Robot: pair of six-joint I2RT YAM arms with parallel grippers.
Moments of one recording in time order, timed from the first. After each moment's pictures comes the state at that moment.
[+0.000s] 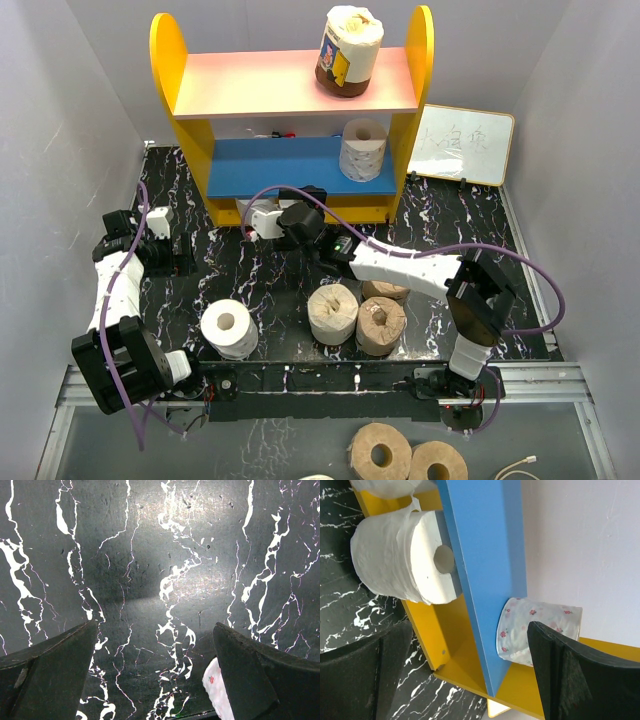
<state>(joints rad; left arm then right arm) 0.39 1.23 0.85 -0.75 0.38 0.32 1.00 1.73 1.32 -0.04 0.55 -0.95</state>
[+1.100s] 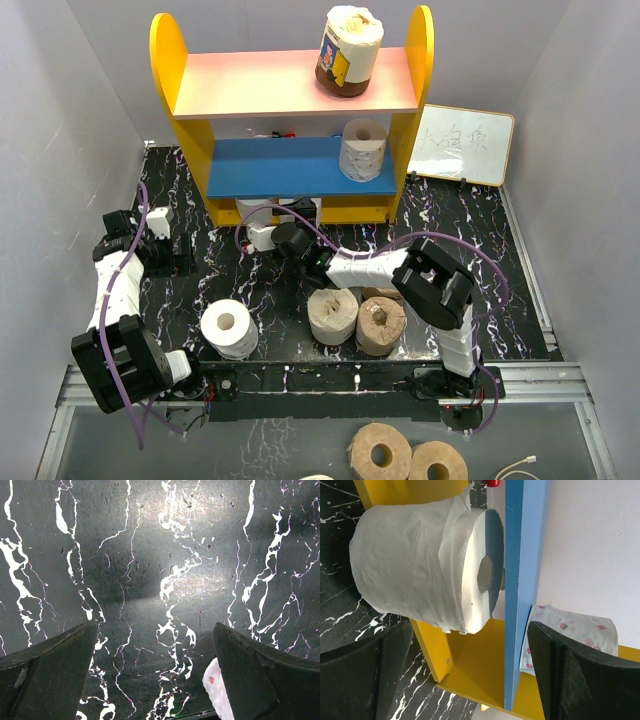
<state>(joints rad) 0.39 1.23 0.85 -0.75 0.38 0.32 0.99 1.97 1.25 0.29 0.70 -1.10</state>
